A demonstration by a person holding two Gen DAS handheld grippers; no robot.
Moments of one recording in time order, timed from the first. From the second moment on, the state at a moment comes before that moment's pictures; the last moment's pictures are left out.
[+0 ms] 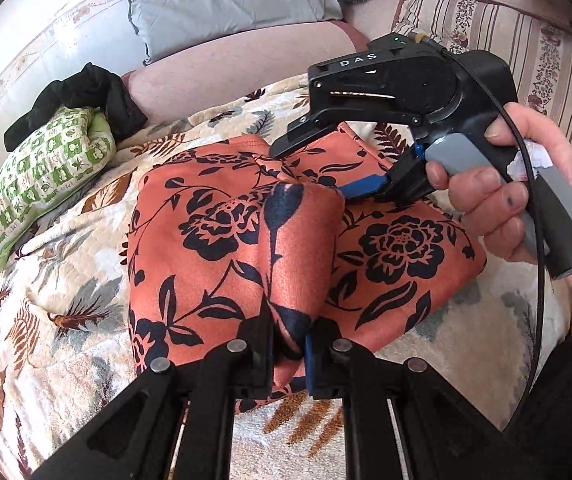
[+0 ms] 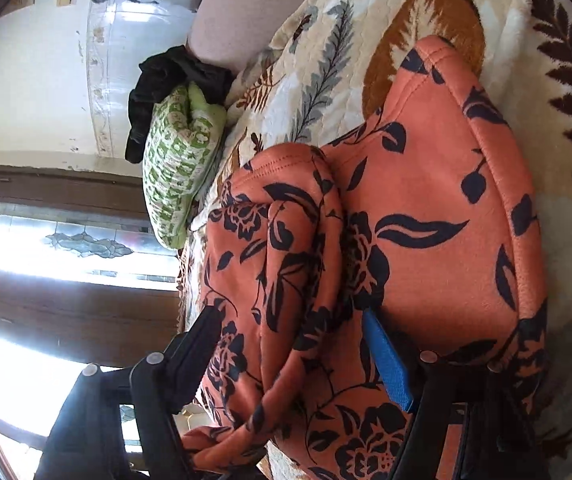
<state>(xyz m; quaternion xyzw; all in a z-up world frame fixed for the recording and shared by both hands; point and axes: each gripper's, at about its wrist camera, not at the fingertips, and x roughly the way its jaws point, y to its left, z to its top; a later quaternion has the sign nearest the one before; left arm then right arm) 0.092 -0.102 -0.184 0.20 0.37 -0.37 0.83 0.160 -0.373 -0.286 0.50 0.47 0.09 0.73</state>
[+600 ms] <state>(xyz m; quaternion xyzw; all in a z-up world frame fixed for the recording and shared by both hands) 0.075 -0.175 -0.160 0.21 0.35 -0.45 0.80 0.140 -0.396 -0.225 0.43 0.32 0.05 0.84</state>
